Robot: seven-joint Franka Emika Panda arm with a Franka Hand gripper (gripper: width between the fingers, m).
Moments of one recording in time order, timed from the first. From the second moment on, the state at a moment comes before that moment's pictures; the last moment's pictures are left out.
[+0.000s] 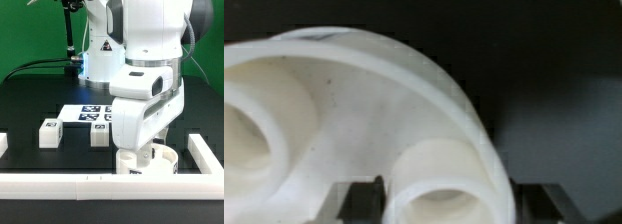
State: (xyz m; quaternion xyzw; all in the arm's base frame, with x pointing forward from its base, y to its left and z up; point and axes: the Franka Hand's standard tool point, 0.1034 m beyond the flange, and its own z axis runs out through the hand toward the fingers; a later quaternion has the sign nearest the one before) arm 0.580 0.062 0.019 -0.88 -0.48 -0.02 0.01
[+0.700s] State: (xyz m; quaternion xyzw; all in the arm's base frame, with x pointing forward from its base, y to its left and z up) arm 0.588 0.101 0.017 -0.88 -0.48 -0.03 0.02
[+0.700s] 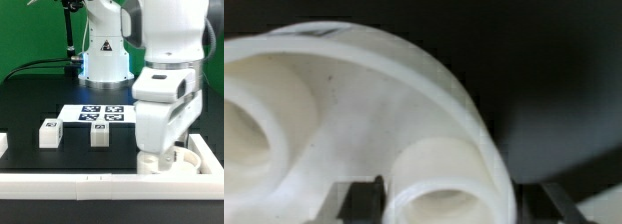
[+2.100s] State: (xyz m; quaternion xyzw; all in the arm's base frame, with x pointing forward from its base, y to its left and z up) arm 0.591 0.105 0.016 -0.88 -0.47 -0.03 0.02
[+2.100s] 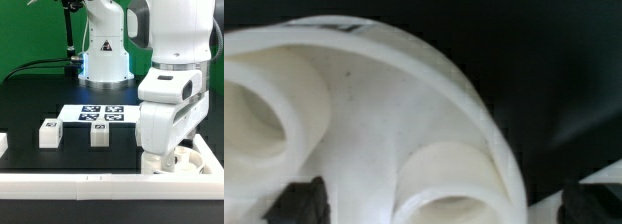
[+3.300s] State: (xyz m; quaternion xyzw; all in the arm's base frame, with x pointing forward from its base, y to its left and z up) arm 0.587 0.101 0.057 -0.98 -0.19 0.00 0.03
